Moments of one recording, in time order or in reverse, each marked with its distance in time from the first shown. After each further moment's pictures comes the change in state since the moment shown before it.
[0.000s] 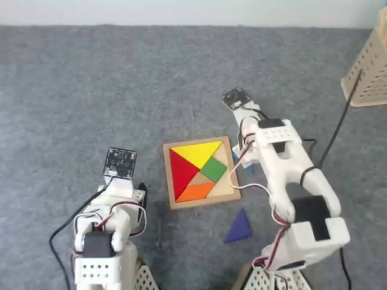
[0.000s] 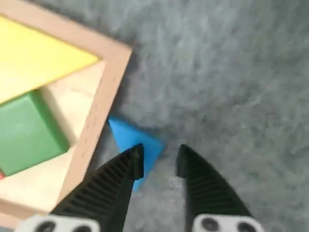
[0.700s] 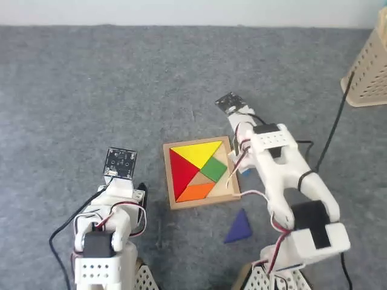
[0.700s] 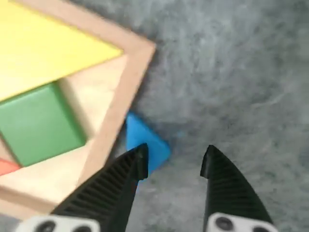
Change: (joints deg) left arm 0.0 0.0 0.0 0.0 0.0; right arm -3.3 -5.1 7.1 -1.6 -0.1
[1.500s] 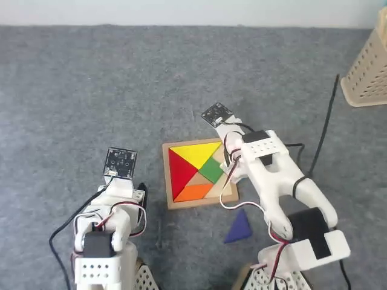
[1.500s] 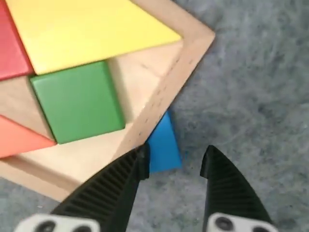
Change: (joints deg) left arm 0.0 0.0 0.0 0.0 0.0; right arm -4.3 -1.8 2.2 3.6 0.2
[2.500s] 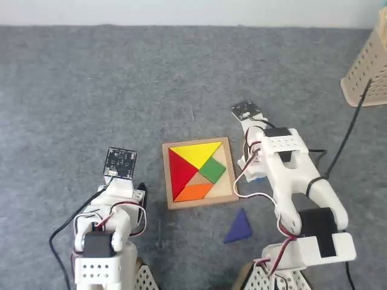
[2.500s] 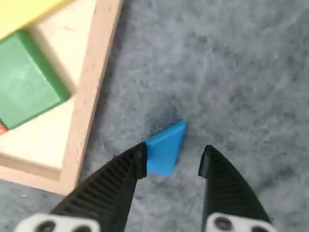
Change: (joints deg) left arm 0.0 0.0 0.0 0.0 0.0; right arm 9.6 0.0 -0.1 4.5 -5.2
